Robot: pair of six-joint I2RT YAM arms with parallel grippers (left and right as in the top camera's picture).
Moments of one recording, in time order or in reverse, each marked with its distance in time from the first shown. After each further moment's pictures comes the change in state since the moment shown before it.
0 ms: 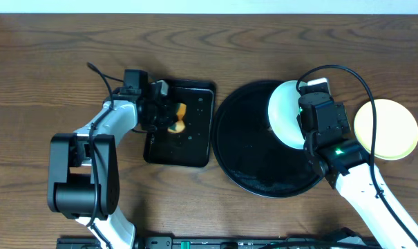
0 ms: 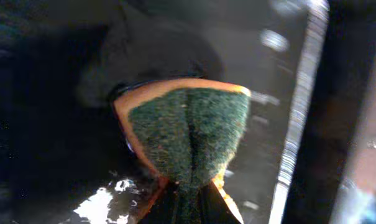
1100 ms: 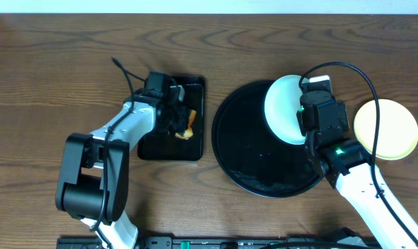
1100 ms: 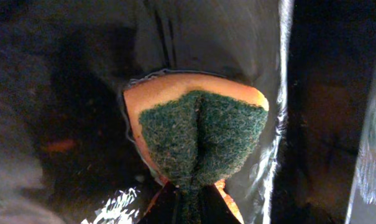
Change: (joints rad) left arm -0.139 -0.010 0.005 -0.039 -0.203 0.012; right arm -0.006 0.000 0.000 0.042 -0.023 0.045
